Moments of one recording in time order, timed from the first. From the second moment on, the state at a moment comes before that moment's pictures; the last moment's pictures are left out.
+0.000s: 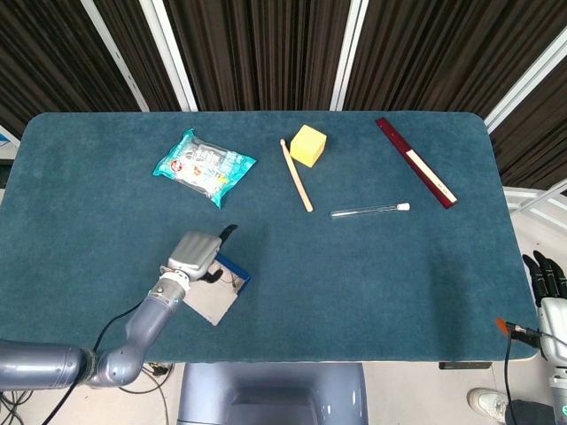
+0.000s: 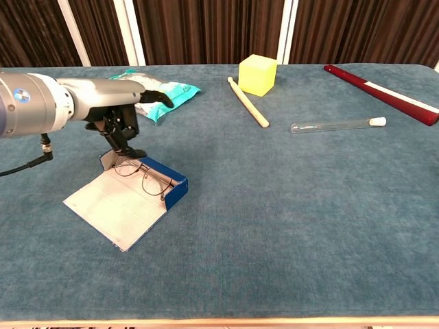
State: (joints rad) left arm -0.97 -1.43 -0.15 -1.81 0.50 1.00 0.71; right arm 0.01 -1.08 0.10 -1.64 -1.44 1.53 0.03
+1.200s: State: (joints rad) left arm -0.98 -1.34 -0.01 -1.81 0.26 0.97 0.77; right arm 0.01 -1.09 0.11 -1.65 -1.44 1.54 0.02
